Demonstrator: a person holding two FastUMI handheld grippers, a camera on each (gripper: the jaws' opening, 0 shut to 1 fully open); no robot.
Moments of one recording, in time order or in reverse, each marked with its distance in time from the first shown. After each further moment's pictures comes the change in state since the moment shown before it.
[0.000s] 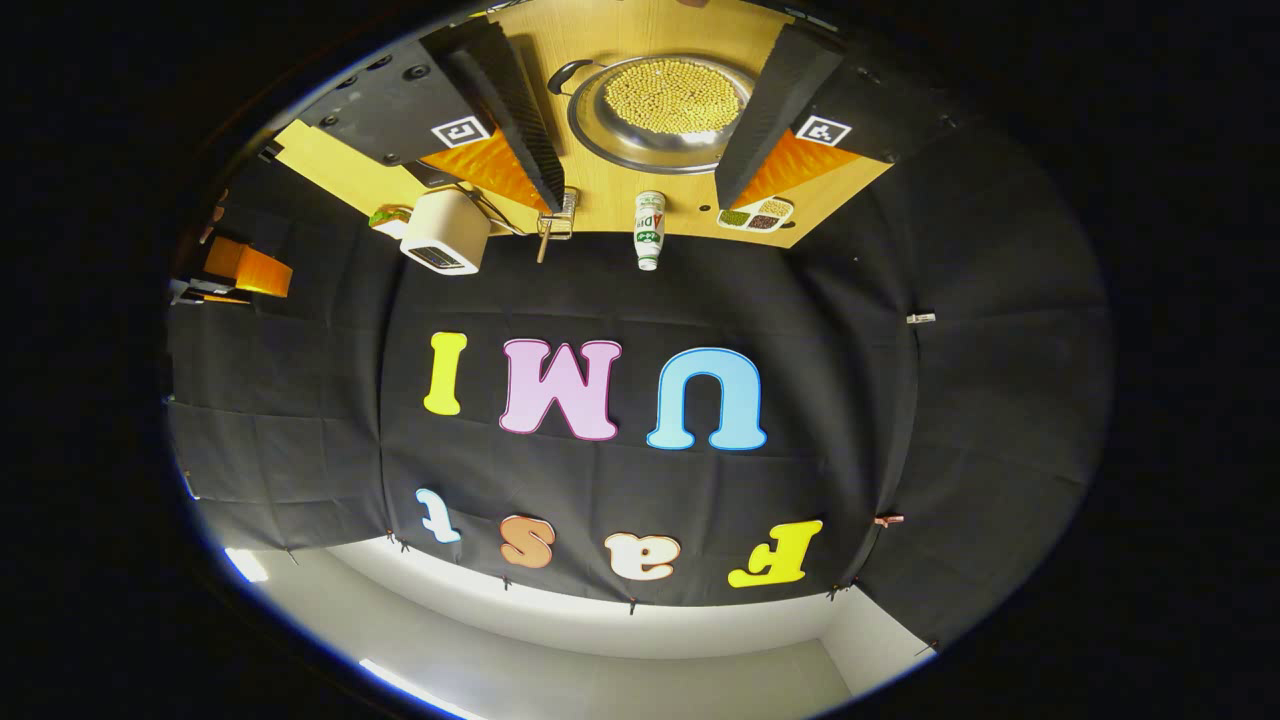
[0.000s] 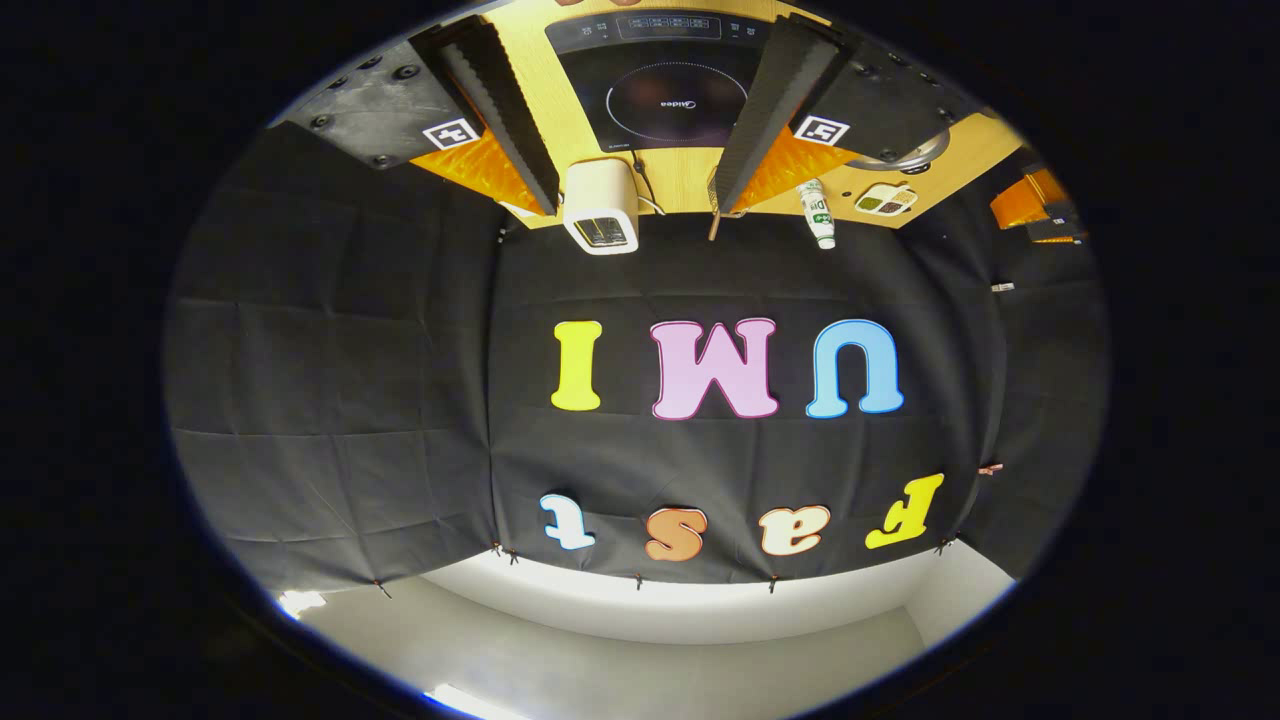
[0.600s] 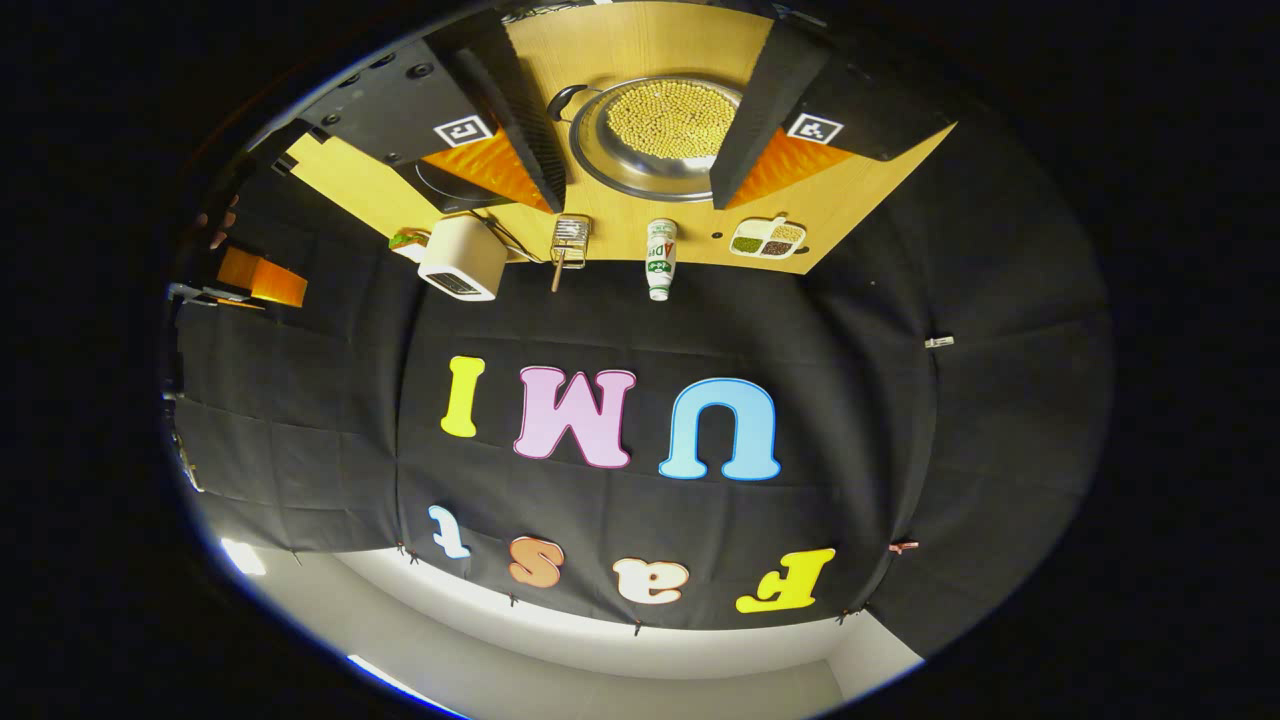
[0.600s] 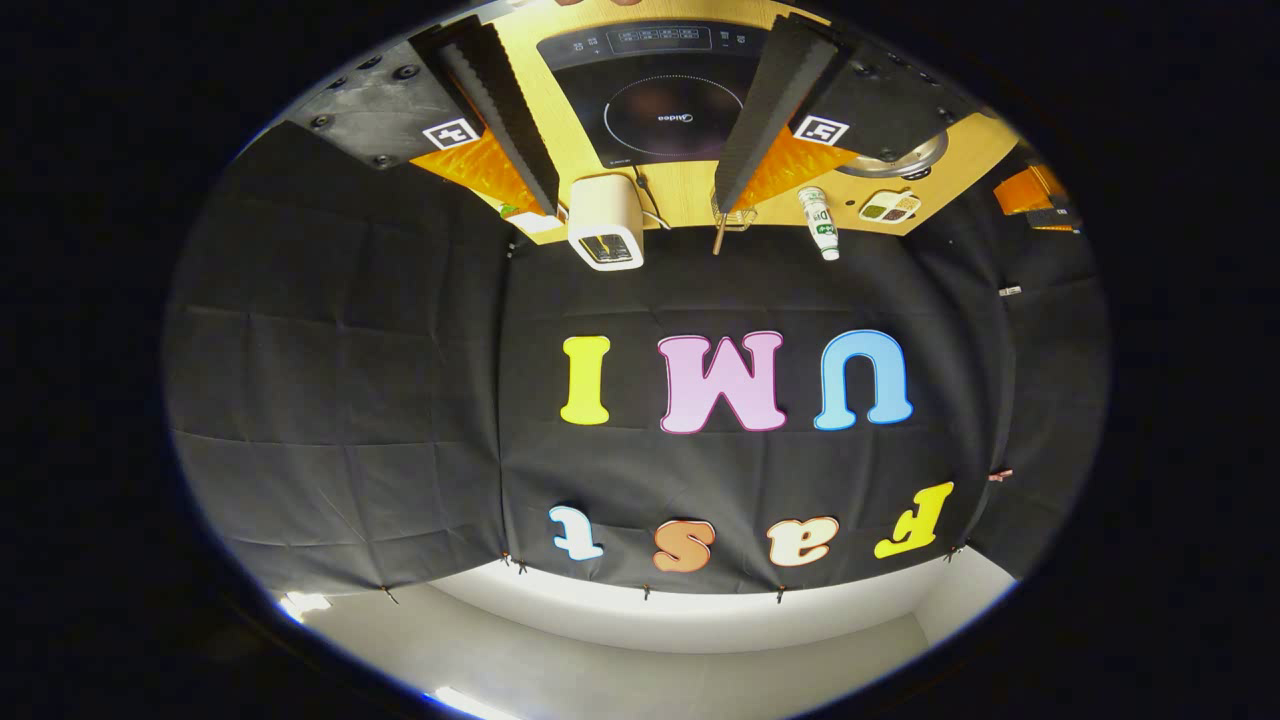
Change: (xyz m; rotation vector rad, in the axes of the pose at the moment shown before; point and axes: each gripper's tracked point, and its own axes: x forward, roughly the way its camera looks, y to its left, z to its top) left arm -0.008 0.013 -0.021 -0.008 0.093 -0.089; right arm -0.016 0.007 -0.015 0.001 0.048 -0.036
